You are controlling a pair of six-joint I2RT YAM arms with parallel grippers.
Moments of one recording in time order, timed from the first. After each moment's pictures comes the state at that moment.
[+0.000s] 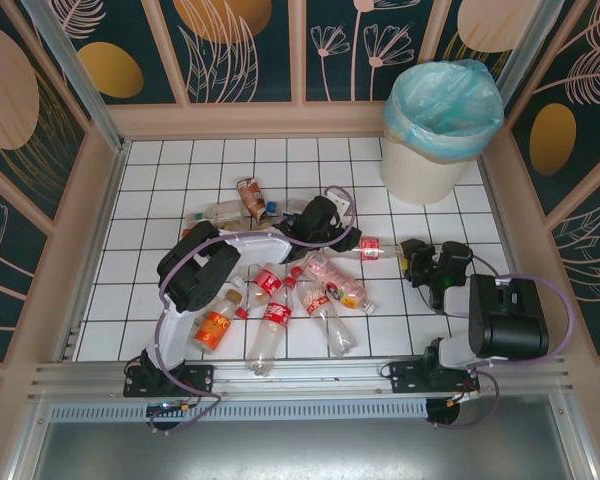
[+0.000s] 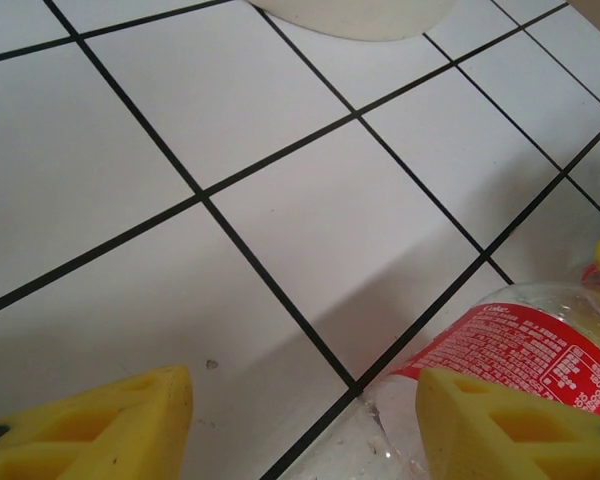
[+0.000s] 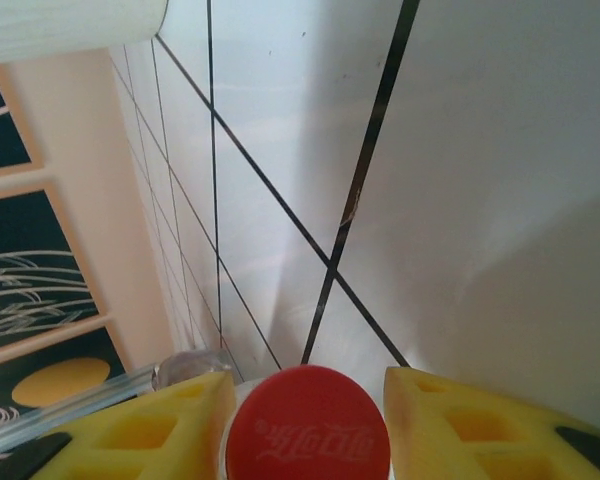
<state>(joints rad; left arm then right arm) -0.84 2.10 1.31 0.18 0.09 -0.34 -0.11 1.45 0.19 0.69 -0.50 1.32</state>
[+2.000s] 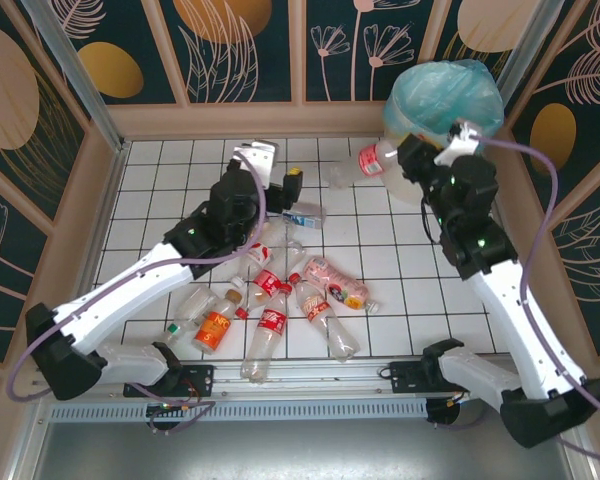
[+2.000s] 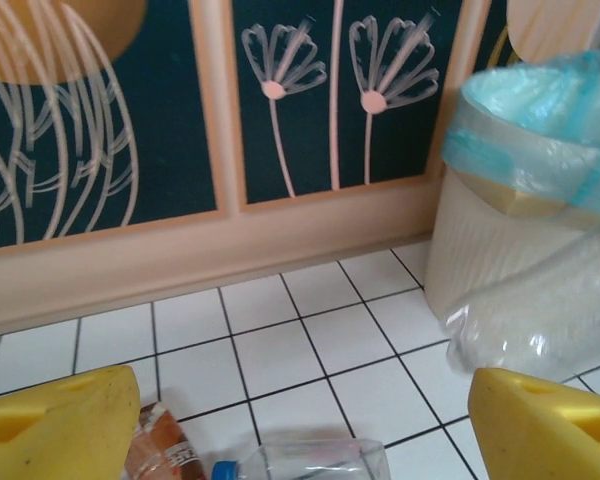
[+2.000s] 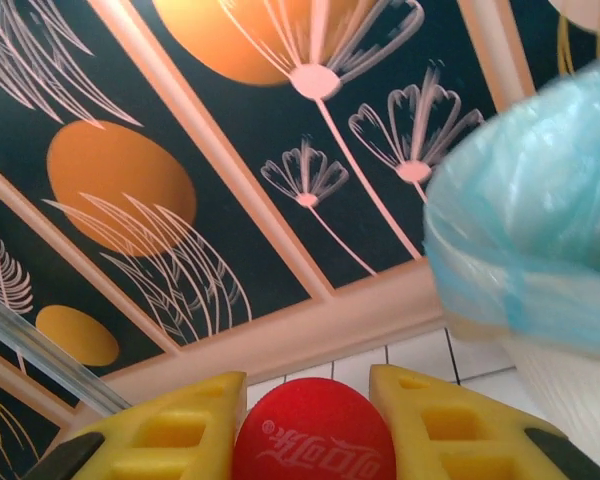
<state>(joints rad) -0.84 1.27 1.22 -0.17 -0.49 -0.17 0.38 1.04 1.23 -0.21 0.16 0.51</state>
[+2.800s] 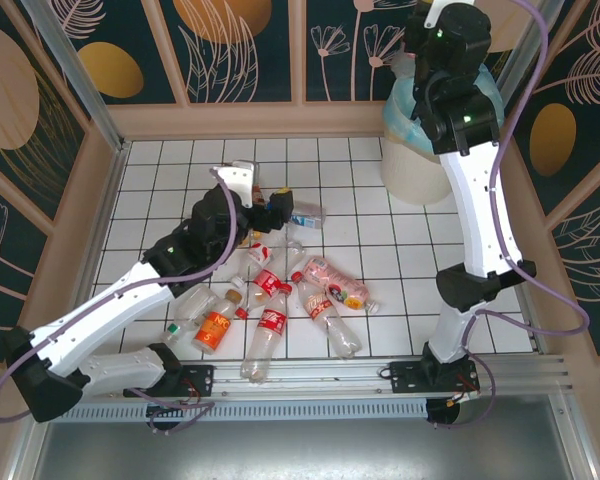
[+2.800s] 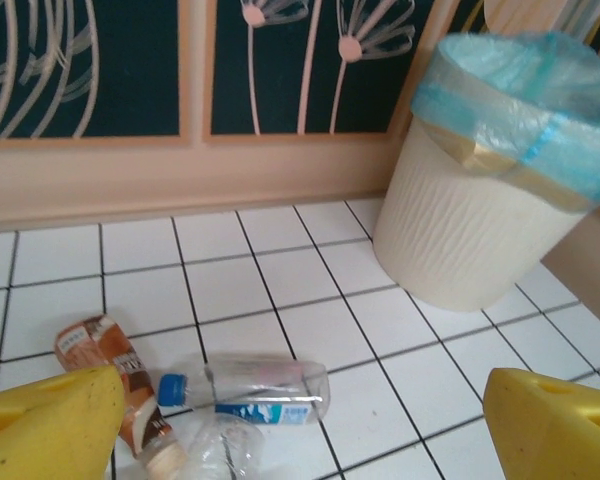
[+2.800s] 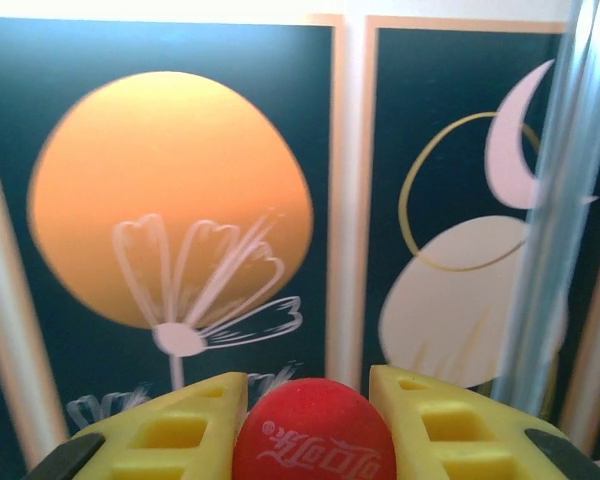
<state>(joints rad) -0.84 1.15 1.10 -0.24 -0.37 -0.36 0.38 1.82 2.50 -0.51 0.58 -0.11</state>
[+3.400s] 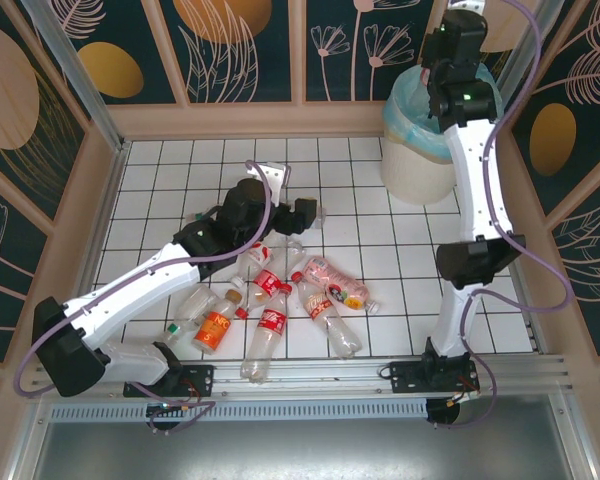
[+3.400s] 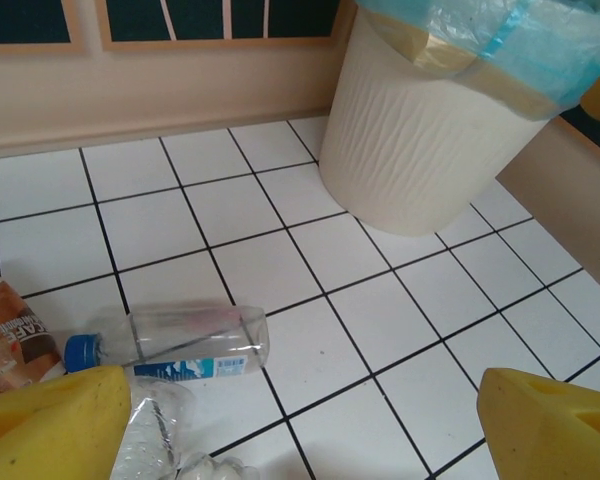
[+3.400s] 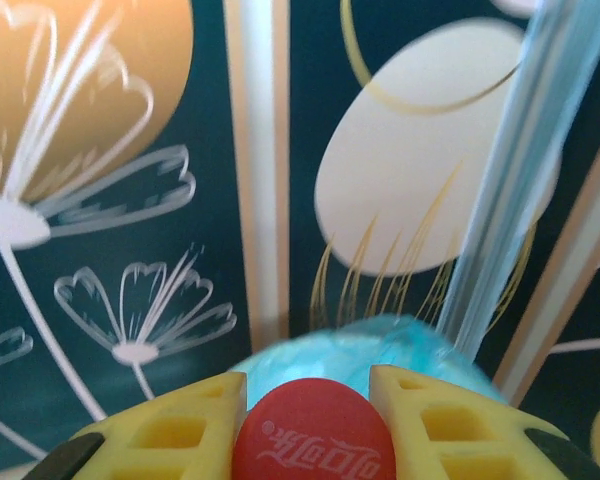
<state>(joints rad) -0.84 1.32 1.18 -0.28 -0.21 -0.39 0.18 1.99 2.49 -0.66 0.45 0.04</state>
